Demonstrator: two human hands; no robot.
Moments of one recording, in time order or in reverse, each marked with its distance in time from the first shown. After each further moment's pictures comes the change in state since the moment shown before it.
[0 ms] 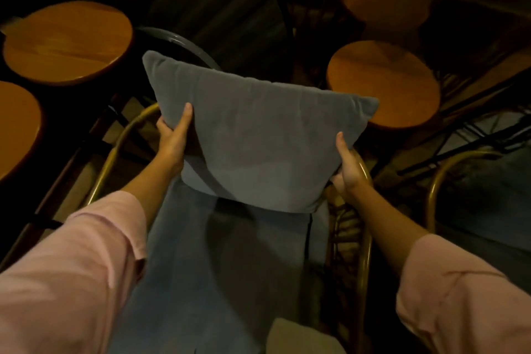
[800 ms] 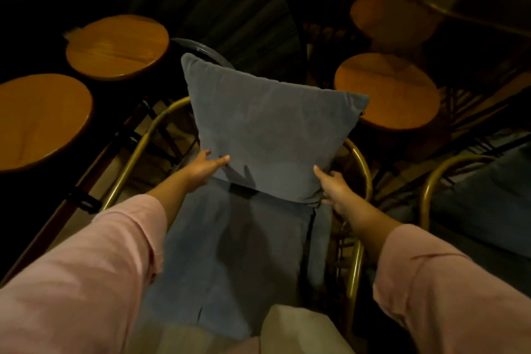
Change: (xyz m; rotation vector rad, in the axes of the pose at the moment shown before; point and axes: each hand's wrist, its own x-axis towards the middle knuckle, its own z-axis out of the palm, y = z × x) left_hand -0.085 -0.038 -0.013 0.459 -0.138 -0.300; right_hand -0.029 0.052 -0.015 -0.506 0.107 0.263
